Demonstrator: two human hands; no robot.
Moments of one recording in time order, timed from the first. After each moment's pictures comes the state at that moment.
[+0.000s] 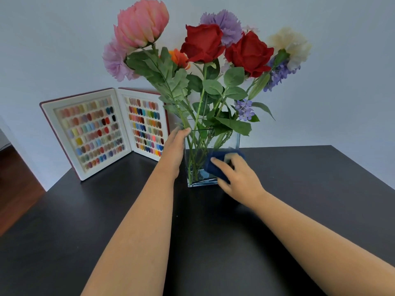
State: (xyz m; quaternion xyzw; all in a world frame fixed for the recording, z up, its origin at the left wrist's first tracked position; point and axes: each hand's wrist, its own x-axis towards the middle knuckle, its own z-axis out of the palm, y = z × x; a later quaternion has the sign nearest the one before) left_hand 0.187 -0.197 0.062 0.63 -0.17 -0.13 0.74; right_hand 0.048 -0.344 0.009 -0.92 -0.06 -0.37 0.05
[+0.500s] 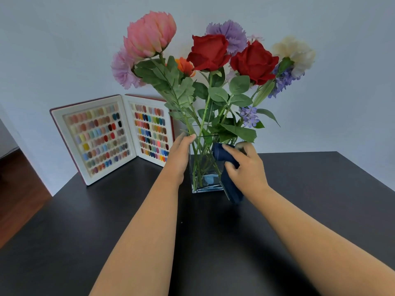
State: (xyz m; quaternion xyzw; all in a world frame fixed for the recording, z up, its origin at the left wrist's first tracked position) left_hand 0.186 -0.195 0.063 0.64 -0.18 -0.14 0.74; right_hand 0.061 -0.334 0.045 -0.86 0.02 -0.48 0.19
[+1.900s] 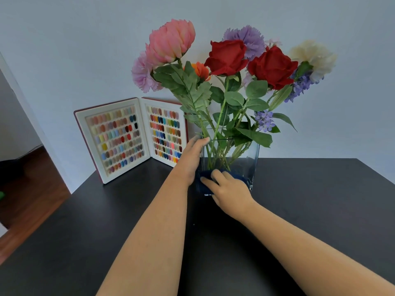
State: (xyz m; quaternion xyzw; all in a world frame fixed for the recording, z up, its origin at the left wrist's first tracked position) left_hand 0.190 -0.189 0.065 0.65 -0.18 -0.18 0.72; right_hand 0.074 -0.286 0.016 -0.96 -0.09 -0.25 -0.08
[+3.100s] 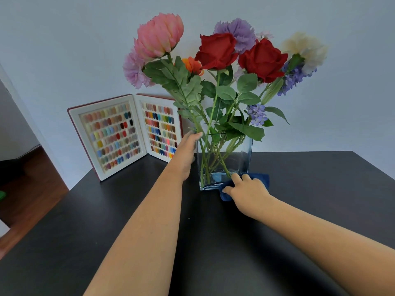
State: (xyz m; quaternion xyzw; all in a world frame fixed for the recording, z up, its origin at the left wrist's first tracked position) left_hand 0.183 -0.190 0.068 0.61 -0.18 -0.18 0.75; right_hand 0.045 -0.321 0.020 -0.99 0.02 0.01 -0.16
